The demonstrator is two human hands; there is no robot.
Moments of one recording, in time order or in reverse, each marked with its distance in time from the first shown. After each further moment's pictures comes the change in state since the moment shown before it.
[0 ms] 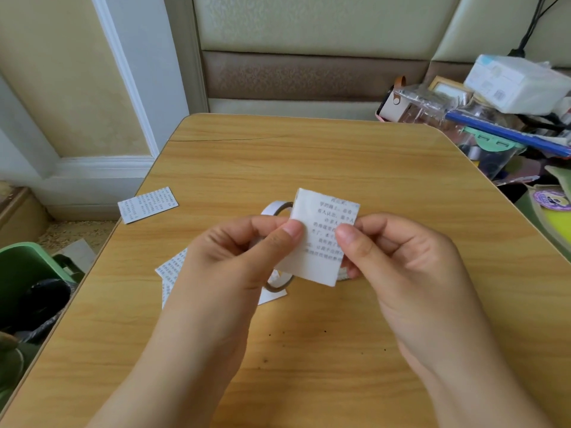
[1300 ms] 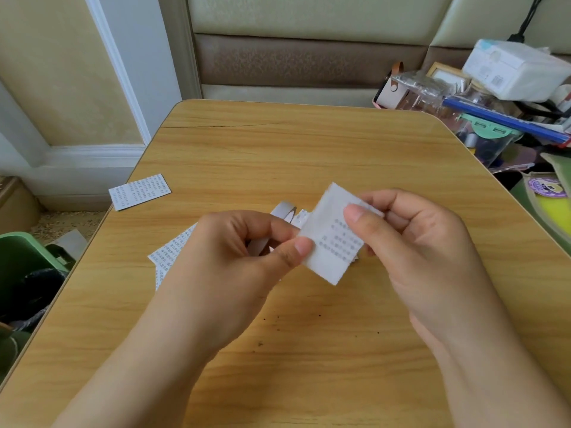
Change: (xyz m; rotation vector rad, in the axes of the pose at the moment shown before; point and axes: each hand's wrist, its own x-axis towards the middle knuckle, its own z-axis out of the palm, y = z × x) left_hand -0.002 0.000 -0.007 0.573 -0.091 0.049; right_hand 0.004 -0.002 -0.011 -0.057 0.059 0.046
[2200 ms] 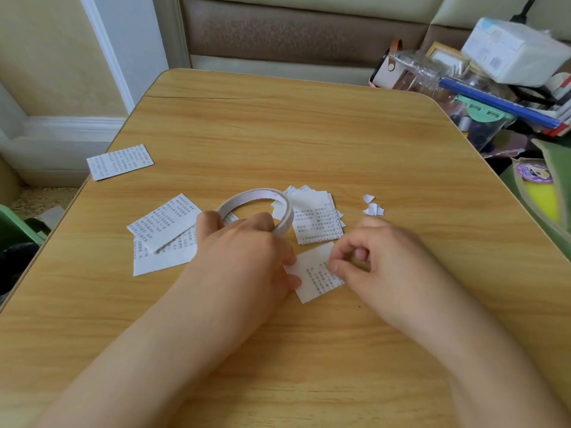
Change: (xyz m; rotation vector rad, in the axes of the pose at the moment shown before) left_hand 0.004 -0.022 0.025 1.121 -0.213 0.080; right_hand -0.007 0.027 -0.021 -0.953 -0.288 -0.003
